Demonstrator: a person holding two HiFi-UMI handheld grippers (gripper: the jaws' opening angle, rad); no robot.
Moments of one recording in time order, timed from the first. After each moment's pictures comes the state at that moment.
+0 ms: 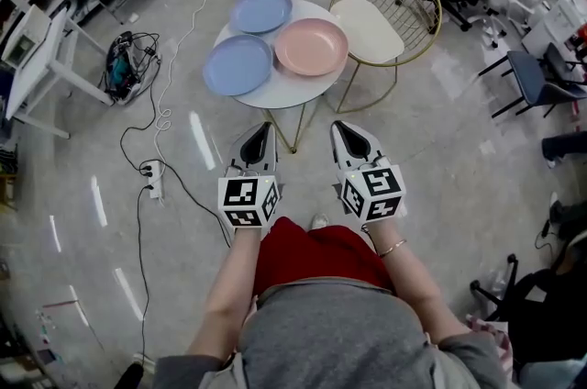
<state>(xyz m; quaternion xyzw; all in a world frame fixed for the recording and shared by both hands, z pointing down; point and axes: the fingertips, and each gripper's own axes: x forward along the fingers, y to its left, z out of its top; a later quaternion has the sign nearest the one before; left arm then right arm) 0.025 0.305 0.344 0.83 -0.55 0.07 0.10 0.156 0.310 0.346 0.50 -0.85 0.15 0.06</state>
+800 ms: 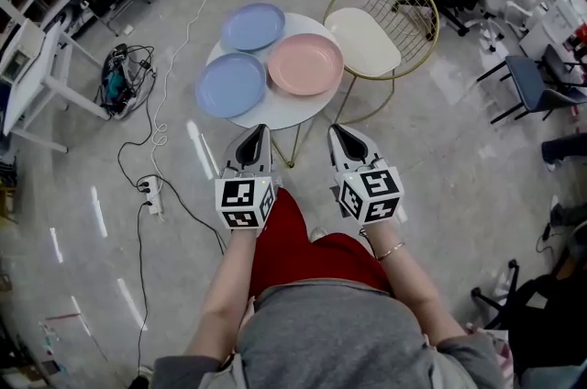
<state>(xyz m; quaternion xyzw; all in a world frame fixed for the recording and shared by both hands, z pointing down) 0.028 0.244 0.346 0.83 -0.55 0.09 0.08 0.166 0.255 0.349 0.51 -0.85 0.16 0.05</state>
